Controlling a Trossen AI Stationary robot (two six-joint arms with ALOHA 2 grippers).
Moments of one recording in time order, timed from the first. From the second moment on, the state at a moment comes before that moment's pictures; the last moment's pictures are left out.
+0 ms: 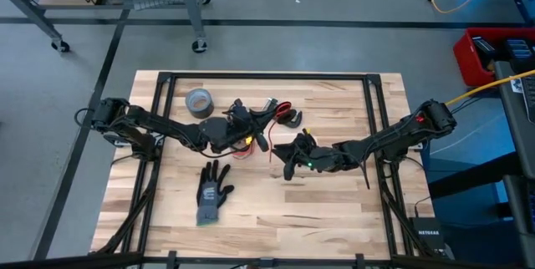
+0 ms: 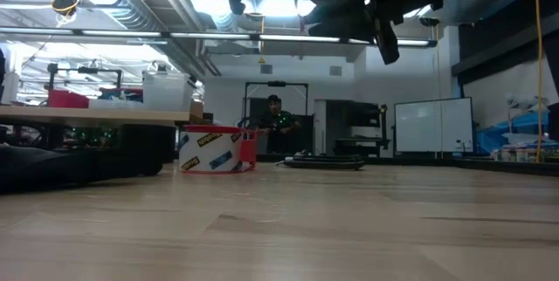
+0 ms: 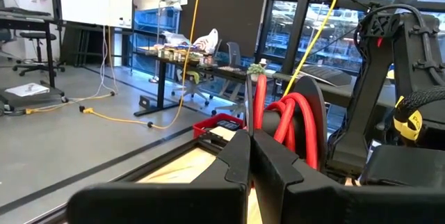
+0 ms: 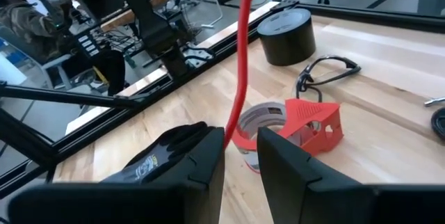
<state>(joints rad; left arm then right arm) -0.11 1.56 0.93 0.75 -0.67 -0.11 0.30 1.52 0.77 0.45 0.59 0.62</state>
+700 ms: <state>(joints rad) -0.12 1.56 0.93 0.77 -0.67 -0.11 0.30 1.52 0.77 0.48 0.59 0.65</state>
